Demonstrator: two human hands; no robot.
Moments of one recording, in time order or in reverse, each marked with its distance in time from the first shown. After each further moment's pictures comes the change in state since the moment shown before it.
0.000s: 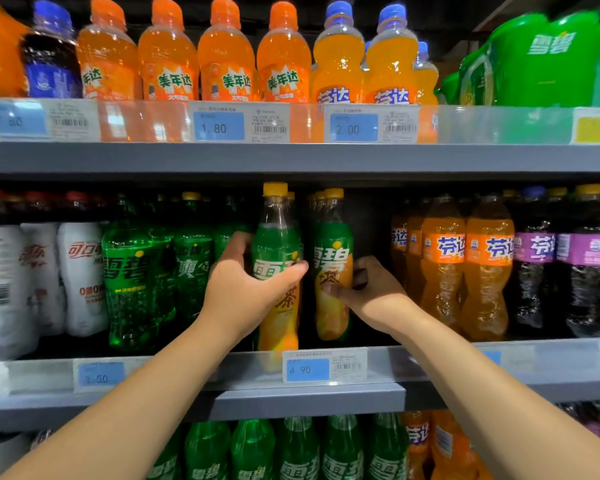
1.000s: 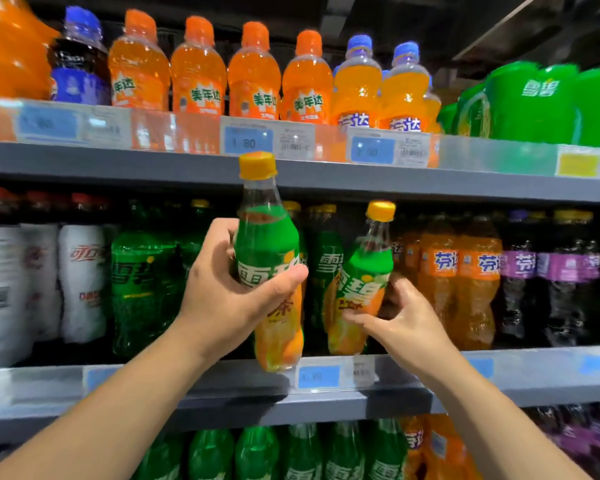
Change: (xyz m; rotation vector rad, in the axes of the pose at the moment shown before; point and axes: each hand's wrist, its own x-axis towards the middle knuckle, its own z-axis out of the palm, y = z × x) left_hand -0.011 0.033 -0.053 -0.277 -0.109 0.286; right_hand -0.071 -0.013 -0.018 0.186 0.116 -0.166
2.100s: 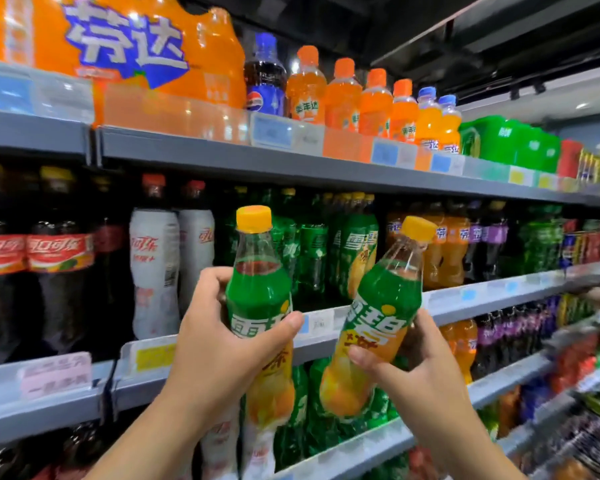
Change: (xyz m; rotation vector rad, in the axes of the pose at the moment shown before) left_hand -0.086 -0.002 -0.258 -0.141 -0.092 -0.233; right_hand -0.188 -0.190 0.226 0.018 0.286 0.042
